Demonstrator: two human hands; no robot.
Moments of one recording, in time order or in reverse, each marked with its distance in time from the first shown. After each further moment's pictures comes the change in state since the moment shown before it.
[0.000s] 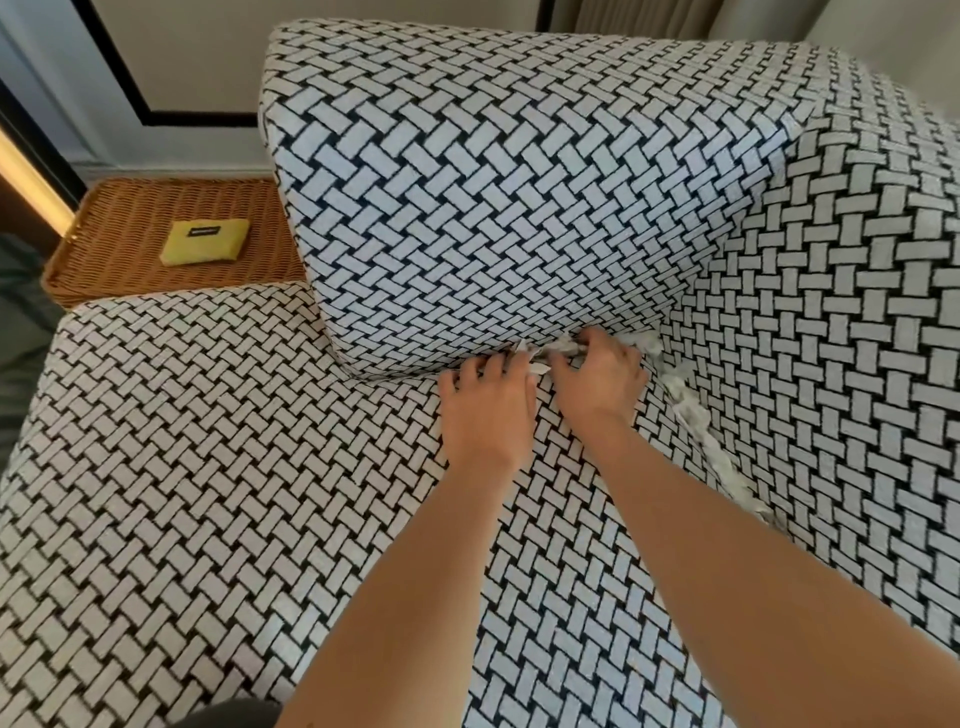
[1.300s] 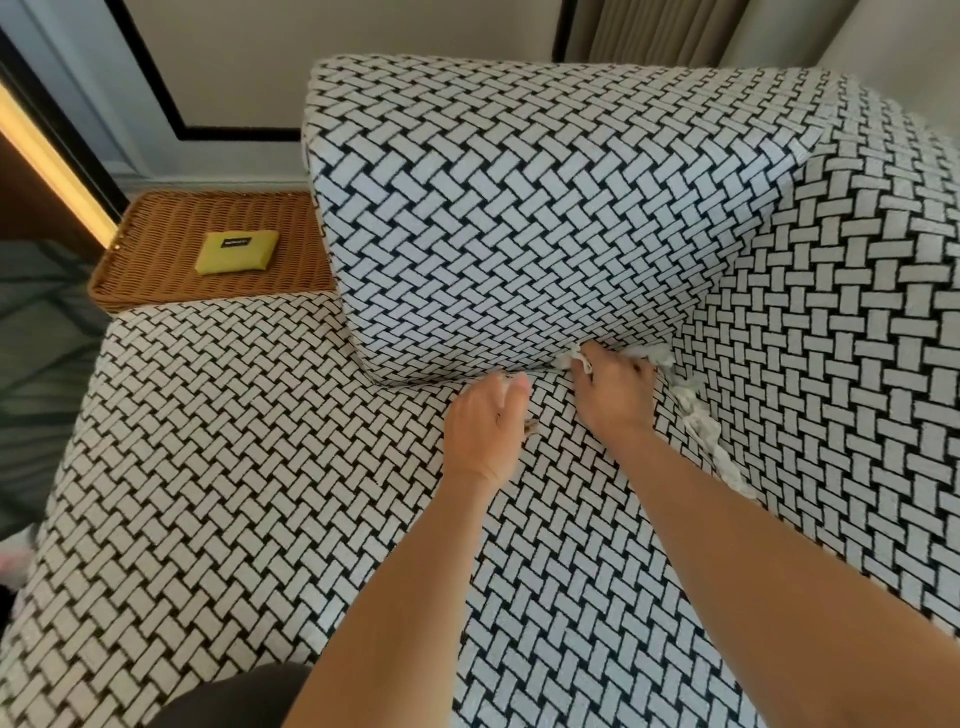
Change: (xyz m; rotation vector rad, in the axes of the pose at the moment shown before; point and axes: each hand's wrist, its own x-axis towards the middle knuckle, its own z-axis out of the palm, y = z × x) left_hand -0.014 -0.010 -0.028 -0.730 0.033 -0.146; right_hand 0.006 0.011 -0.007 -0.090 -0.106 -0.260
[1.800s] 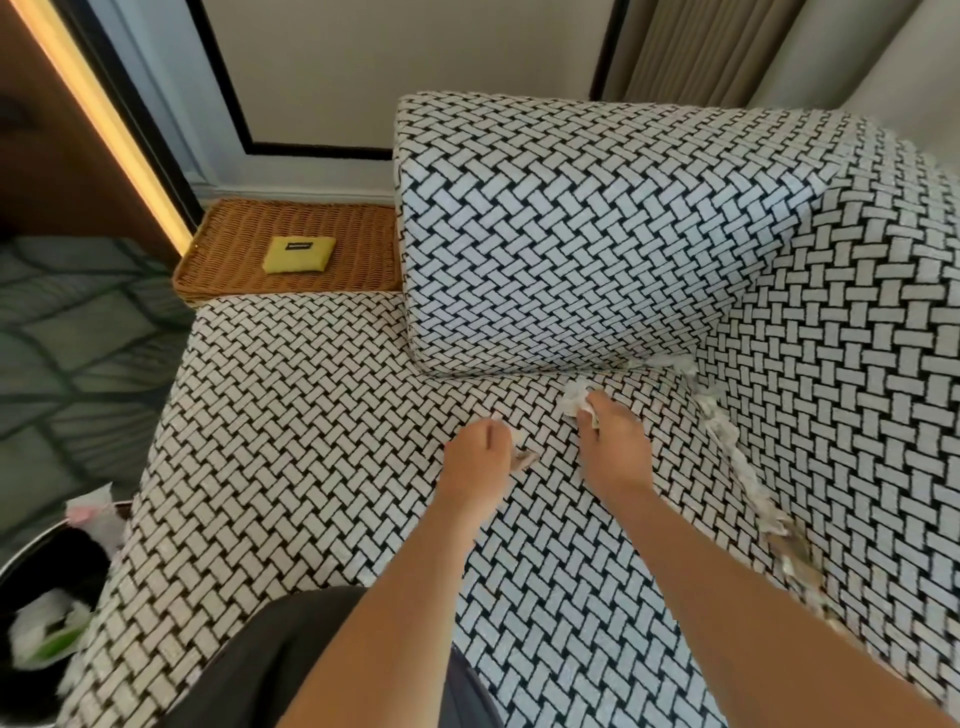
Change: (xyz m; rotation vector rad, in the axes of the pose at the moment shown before) left_hand -0.055 -0.007 -0.047 -0.222 -0.143 -0.357; right_hand -0.074 -0.037 -0.015 0.186 -0.062 -0.029
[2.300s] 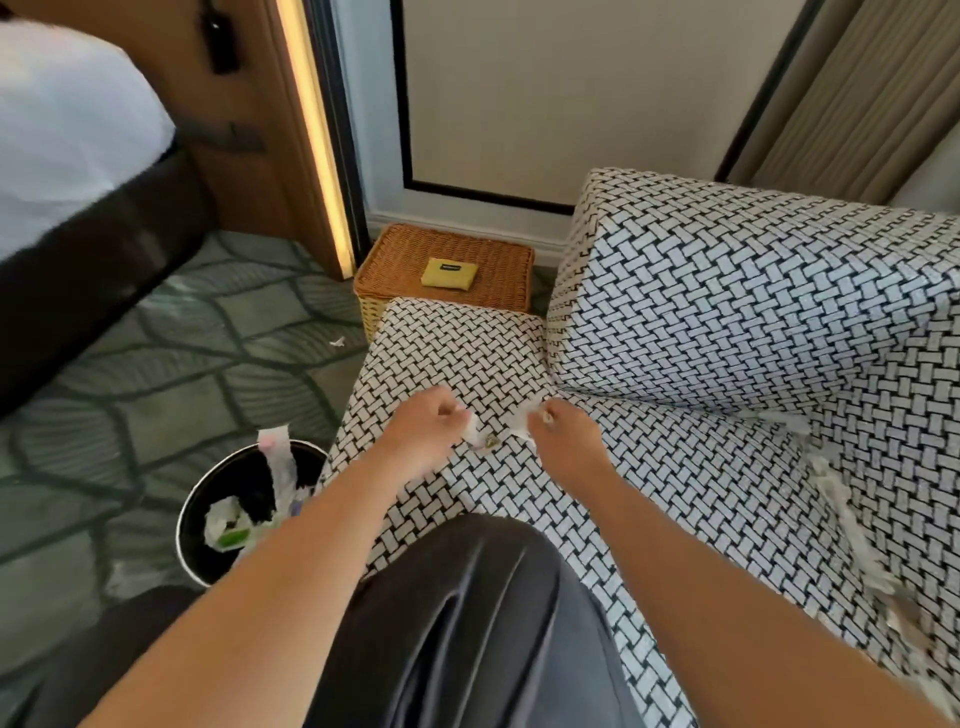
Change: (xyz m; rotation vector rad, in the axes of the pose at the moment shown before) left_hand -0.073 -0.010 -0.184 0.323 0.154 -0.042; right_hand -0.052 -0.177 0.012 0.212 -0.431 -0.064
